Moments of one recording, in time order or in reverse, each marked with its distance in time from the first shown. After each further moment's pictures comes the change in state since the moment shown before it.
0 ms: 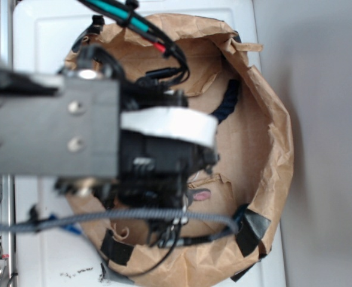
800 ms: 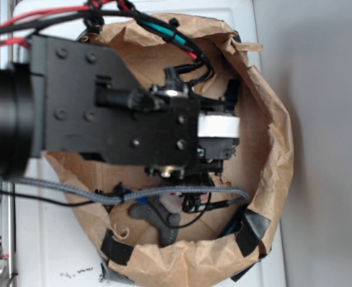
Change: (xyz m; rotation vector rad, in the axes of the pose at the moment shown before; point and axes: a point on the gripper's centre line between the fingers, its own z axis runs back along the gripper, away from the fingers) arm 0.006 0.020 -0.059 0.116 0.060 0.044
